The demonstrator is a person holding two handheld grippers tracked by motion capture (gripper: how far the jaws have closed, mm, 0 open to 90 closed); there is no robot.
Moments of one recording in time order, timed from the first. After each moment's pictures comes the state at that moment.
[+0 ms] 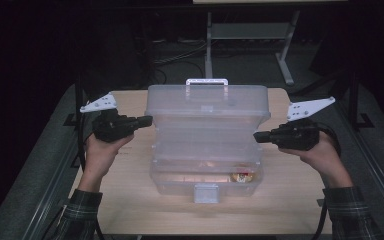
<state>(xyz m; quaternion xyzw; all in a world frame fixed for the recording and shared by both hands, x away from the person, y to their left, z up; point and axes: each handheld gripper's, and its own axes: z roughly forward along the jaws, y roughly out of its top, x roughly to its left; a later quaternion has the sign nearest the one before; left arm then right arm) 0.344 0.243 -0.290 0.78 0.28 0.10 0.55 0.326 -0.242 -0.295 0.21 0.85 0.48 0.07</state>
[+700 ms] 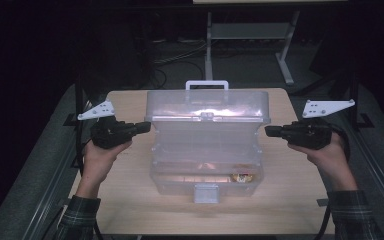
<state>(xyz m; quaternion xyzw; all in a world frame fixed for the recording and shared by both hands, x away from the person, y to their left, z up) 0.333 0.247 -0.300 0.78 0.28 0.10 0.55 0.324 -0.268 -0.299 0.25 0.81 0.52 0.11</state>
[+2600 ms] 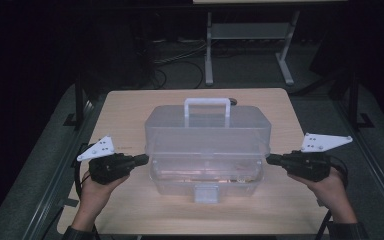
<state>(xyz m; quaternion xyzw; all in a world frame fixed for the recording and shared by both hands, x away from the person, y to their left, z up) 0.275 0.256 -0.353 0.80 0.26 0.10 0.54 0.273 -0.267 -0.349 0.26 0.82 0.50 0.11</state>
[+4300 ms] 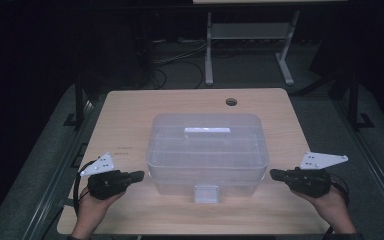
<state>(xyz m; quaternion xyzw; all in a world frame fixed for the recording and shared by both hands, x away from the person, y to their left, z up) 0.262 0.277 -0.400 0.81 0.31 0.09 0.49 0.256 -0.281 -0.397 0.30 0.83 0.46 0.12</state>
